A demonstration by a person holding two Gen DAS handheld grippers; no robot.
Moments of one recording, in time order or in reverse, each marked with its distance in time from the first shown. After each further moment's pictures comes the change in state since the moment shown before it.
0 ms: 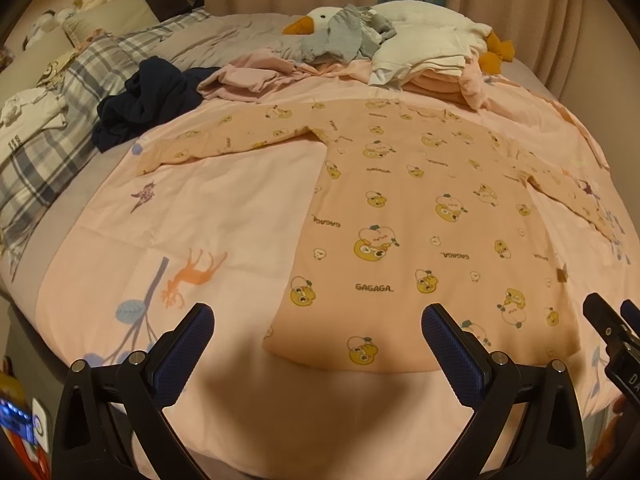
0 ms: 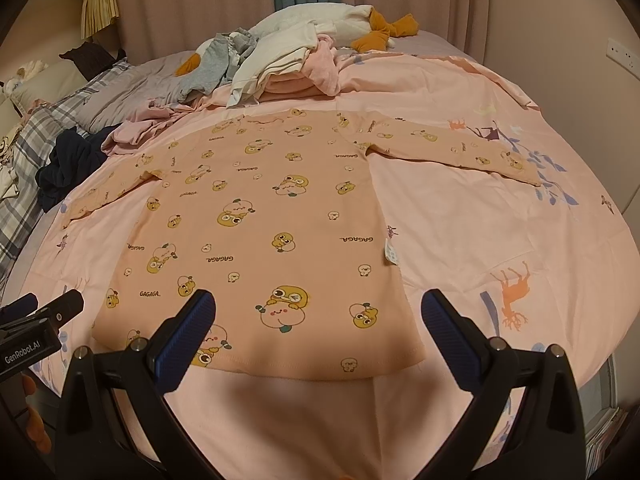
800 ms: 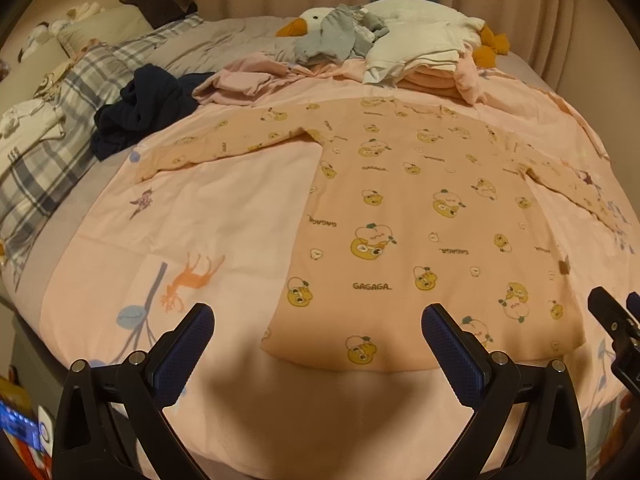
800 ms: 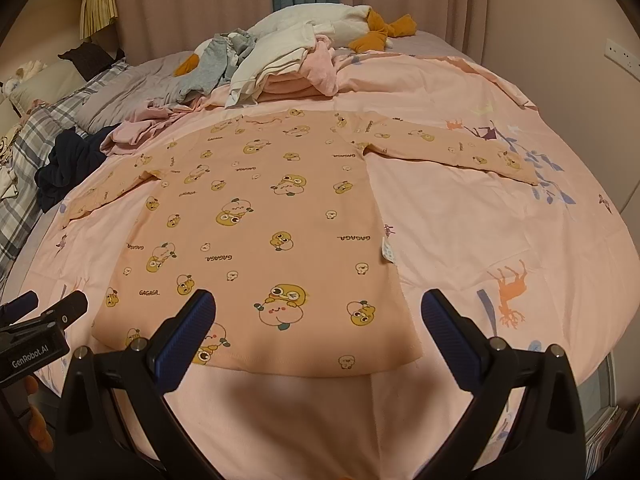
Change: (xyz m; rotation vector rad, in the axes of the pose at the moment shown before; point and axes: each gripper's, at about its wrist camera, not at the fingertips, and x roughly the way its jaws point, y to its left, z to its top) left arm 0.000 -0.005 -0.001 0.033 -0.004 0.008; right arm -0.002 -0.003 -0.002 0.003 0.000 -0.005
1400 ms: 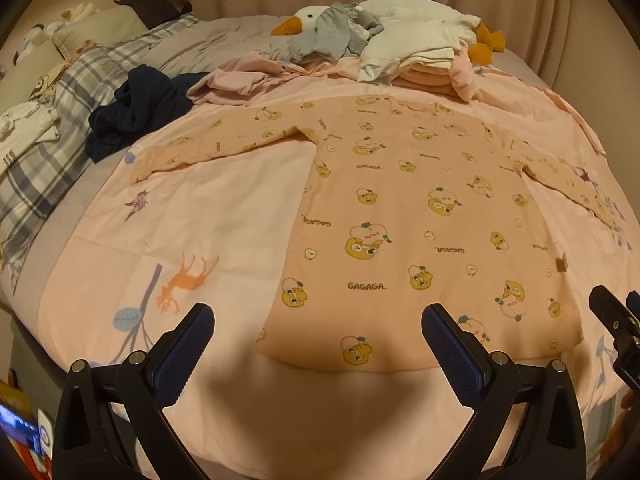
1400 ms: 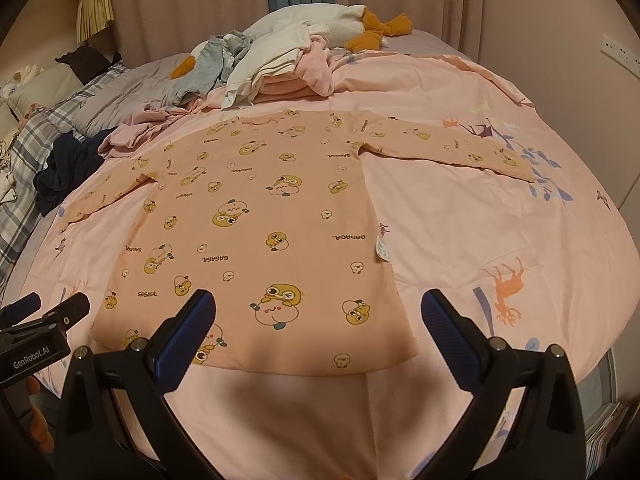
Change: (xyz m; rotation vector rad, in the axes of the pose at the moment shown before) left arm 0.002 -0.003 0.001 0.008 0.004 -0.010; right arm -0.002 -0.005 0.000 0.009 0.001 -0.004
